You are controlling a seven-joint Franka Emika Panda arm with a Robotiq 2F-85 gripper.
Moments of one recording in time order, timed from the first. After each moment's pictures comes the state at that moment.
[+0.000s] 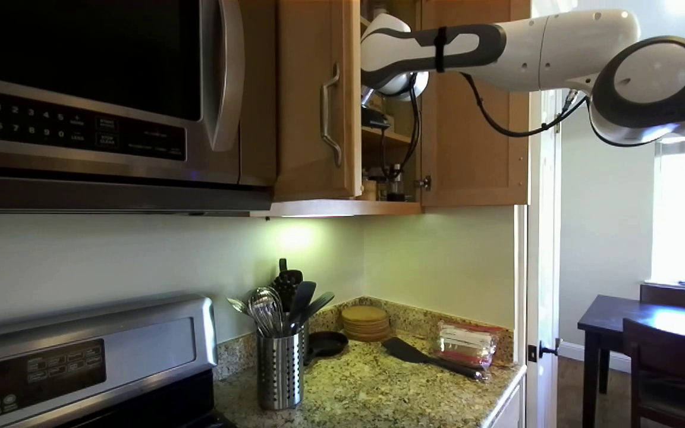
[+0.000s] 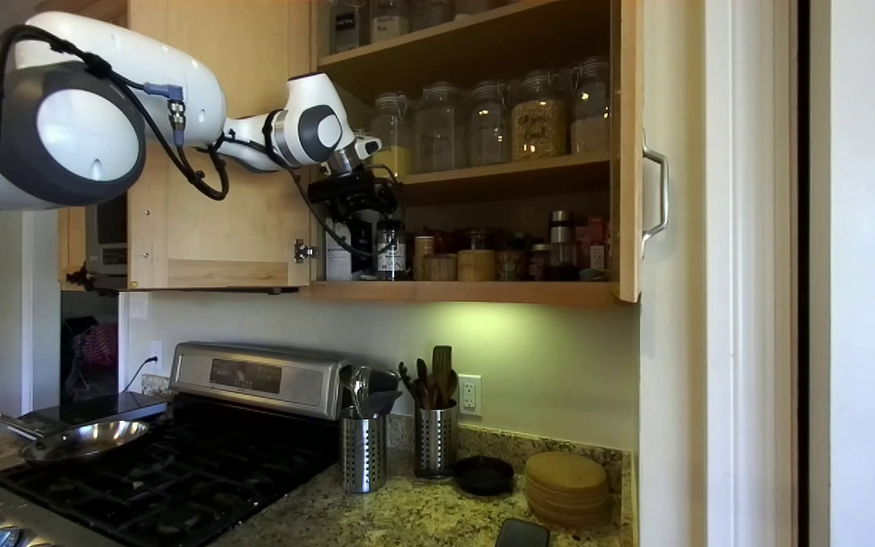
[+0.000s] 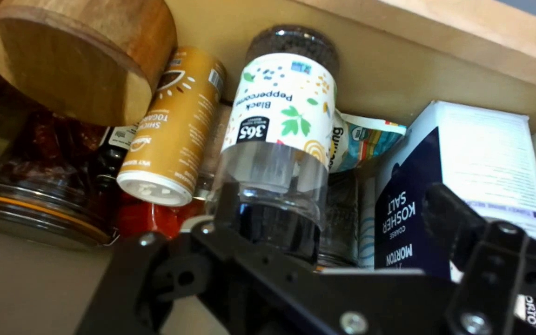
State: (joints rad) arm 0.03 0.38 0.10 -1.05 -0.06 2.20 -0.21
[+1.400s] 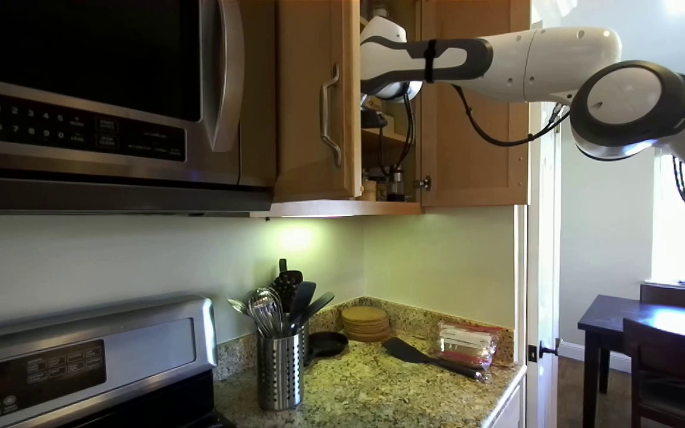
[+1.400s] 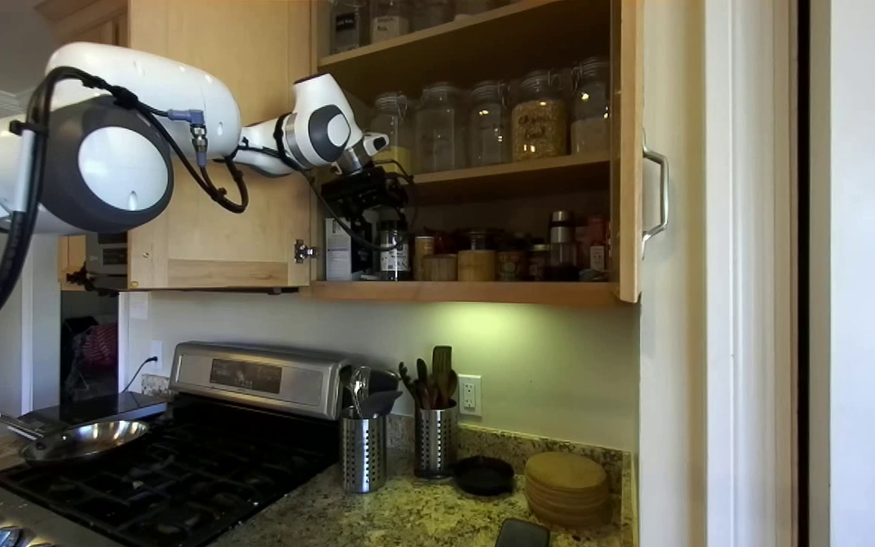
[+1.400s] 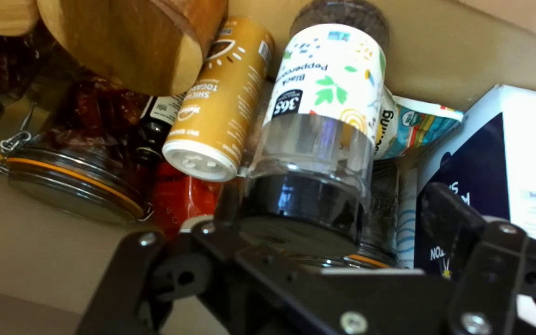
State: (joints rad) arm 0.03 0.47 0.08 -0.90 -0.12 2.18 -0.22
